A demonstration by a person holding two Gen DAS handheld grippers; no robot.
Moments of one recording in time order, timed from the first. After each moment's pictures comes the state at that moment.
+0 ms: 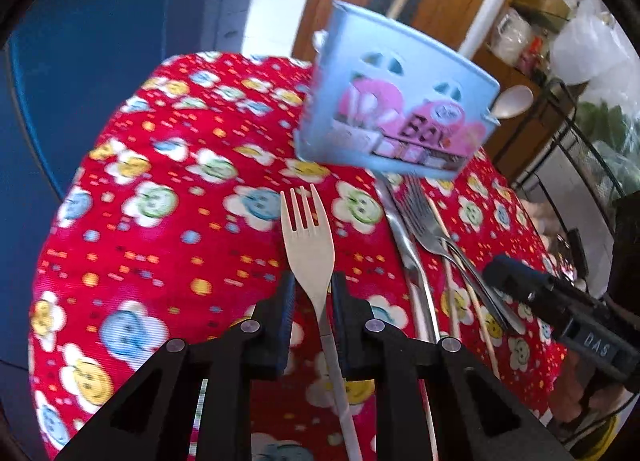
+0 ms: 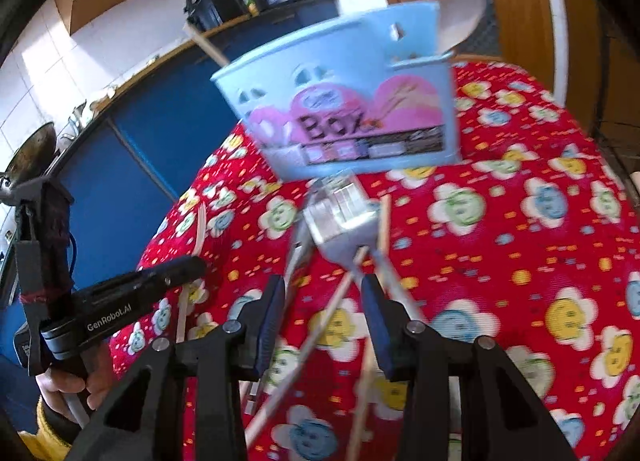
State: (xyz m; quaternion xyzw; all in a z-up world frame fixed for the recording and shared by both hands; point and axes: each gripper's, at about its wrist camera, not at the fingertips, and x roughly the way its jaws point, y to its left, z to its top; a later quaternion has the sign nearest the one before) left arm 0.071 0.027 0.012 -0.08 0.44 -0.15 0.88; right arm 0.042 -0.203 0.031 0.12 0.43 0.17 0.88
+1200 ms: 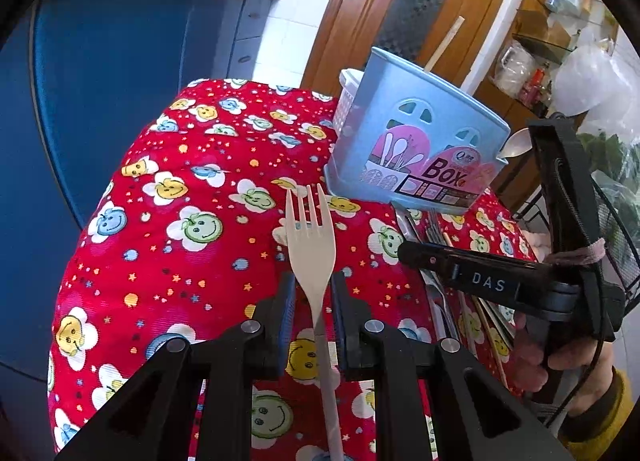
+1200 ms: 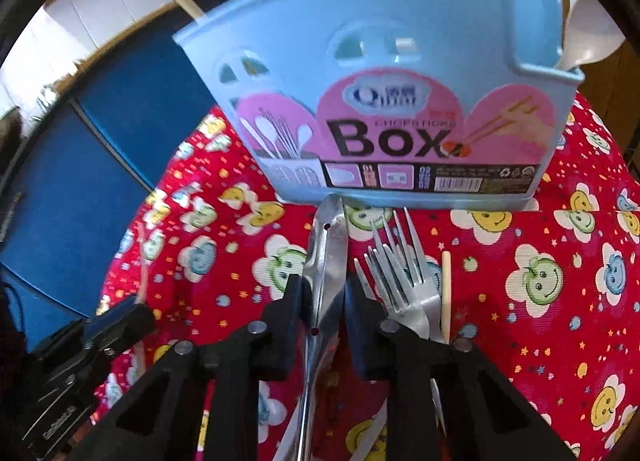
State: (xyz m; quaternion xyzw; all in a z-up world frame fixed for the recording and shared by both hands) left arm 0.070 0.054 0.015 -0.11 0.40 -0.14 0.90; right arm 0.114 -0.155 0.020 0.08 0.47 0.15 0.87
